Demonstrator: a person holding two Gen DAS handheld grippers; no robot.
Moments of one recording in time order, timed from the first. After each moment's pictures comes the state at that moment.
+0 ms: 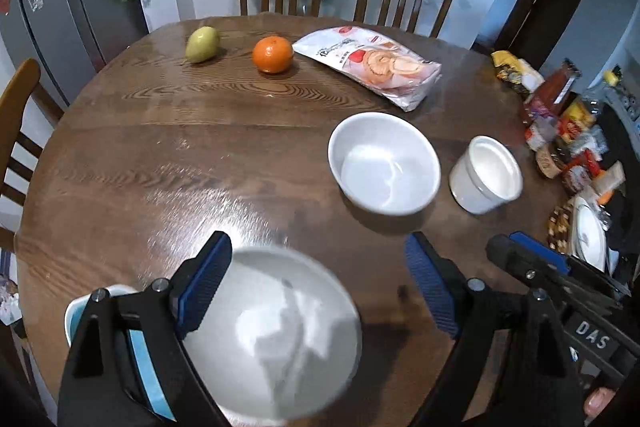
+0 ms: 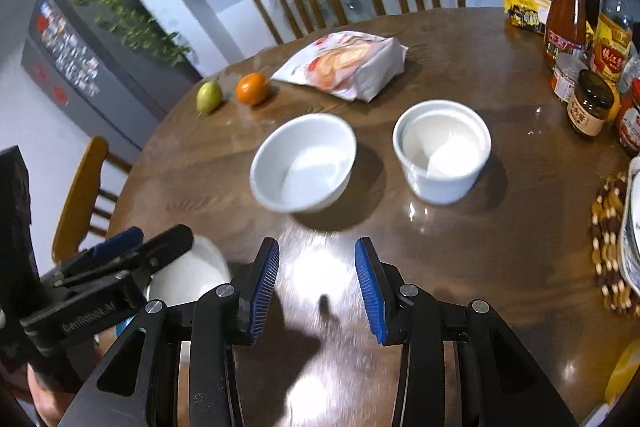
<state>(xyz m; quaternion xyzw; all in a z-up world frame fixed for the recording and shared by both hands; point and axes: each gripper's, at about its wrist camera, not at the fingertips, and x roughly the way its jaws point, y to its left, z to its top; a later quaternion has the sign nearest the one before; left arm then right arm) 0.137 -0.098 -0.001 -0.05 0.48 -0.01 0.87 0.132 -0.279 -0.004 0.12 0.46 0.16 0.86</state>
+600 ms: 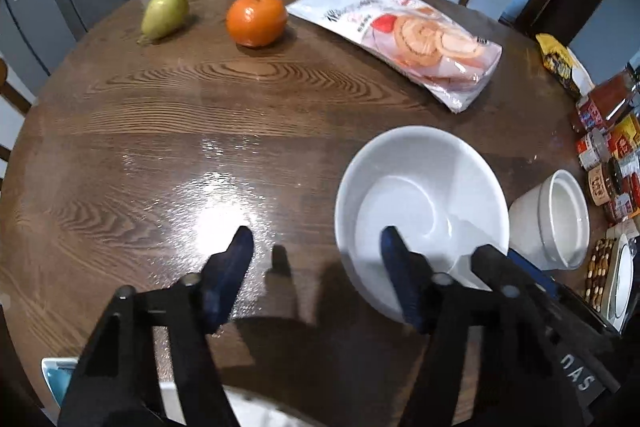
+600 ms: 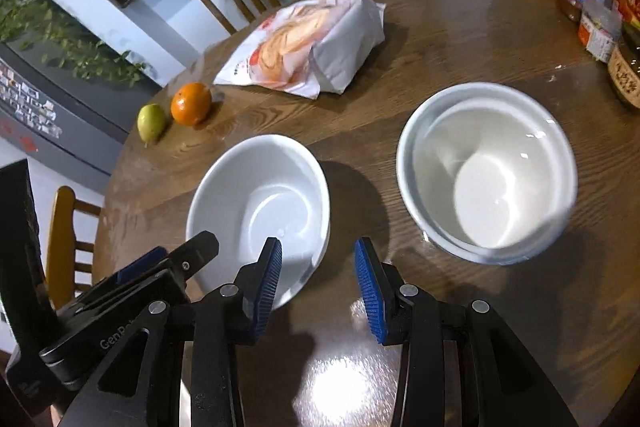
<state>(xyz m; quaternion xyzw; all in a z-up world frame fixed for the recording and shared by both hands) 0.234 -0.105 -0.062 -0.05 0.54 0.00 0.84 0.219 -0.268 -0.064 0.18 0.51 0.11 0.84</state>
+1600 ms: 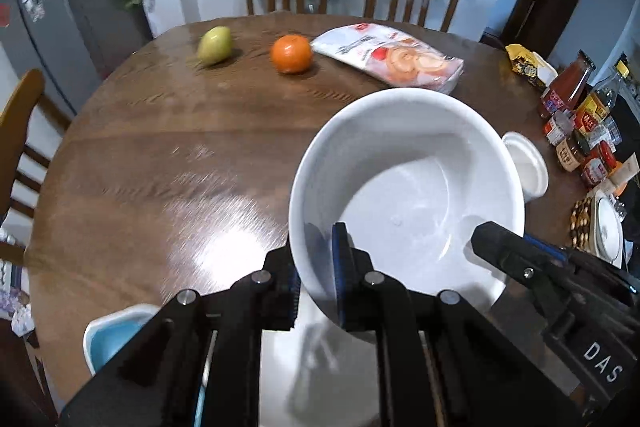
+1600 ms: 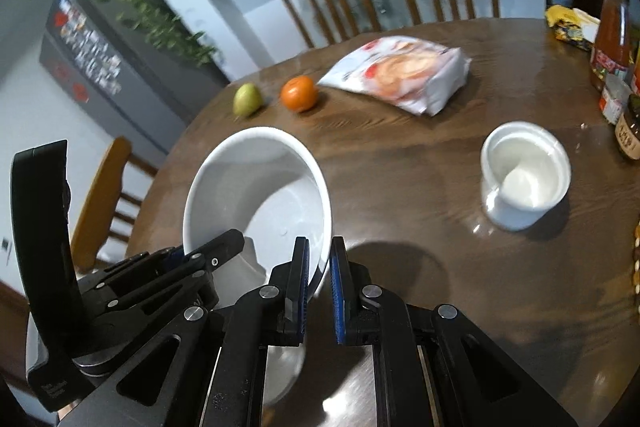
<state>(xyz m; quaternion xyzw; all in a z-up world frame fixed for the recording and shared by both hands) 0.128 -0.067 -0.004 -0.03 0.48 0.00 0.87 0.130 -0.217 0.008 0.12 0.45 0.21 0.86</state>
